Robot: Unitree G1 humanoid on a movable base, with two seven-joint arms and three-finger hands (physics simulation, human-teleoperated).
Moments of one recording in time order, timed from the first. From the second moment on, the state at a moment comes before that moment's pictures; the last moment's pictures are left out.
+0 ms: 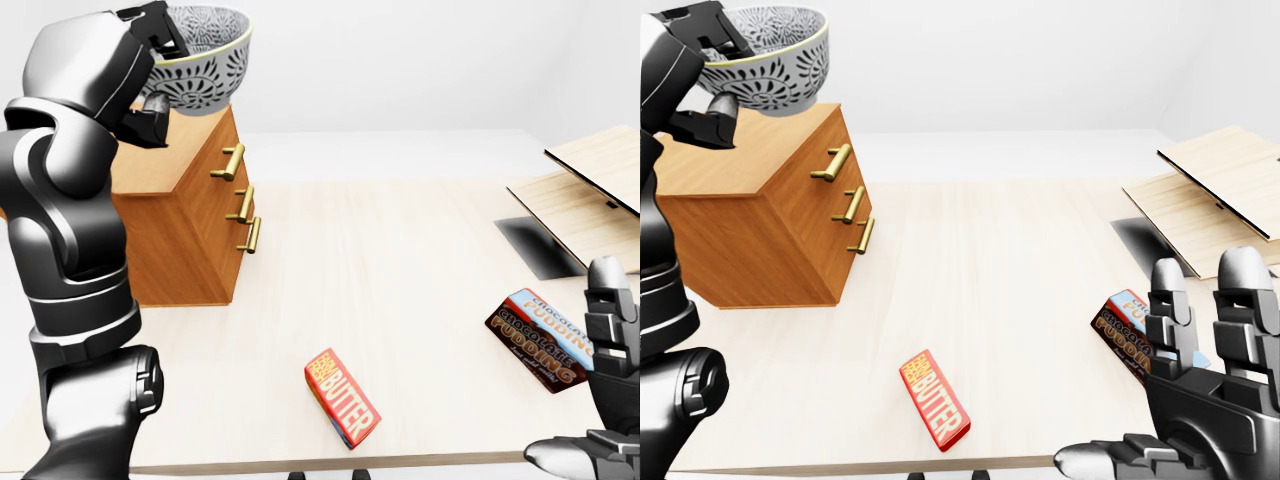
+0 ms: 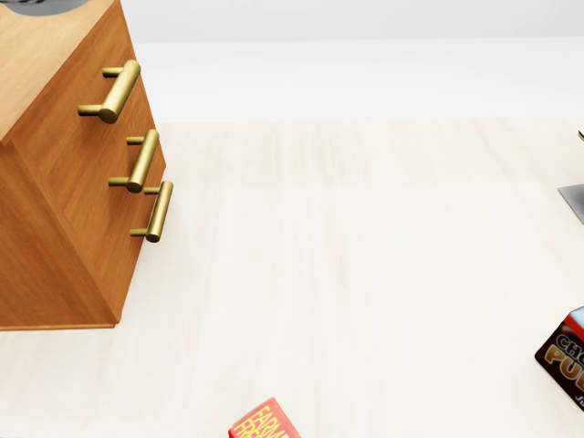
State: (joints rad) left arm -0.94 0.52 0.20 -0.06 0.96 0.09 -0.56; right arm 0.57 0.22 -0.55 -1.05 0.58 0.09 0.43
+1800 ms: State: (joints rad) left arm -1.01 0.70 0.20 0.71 0.55 0.09 -0.04; right arm 0.59 0.24 -0.54 -1.05 0.58 0.06 0.45
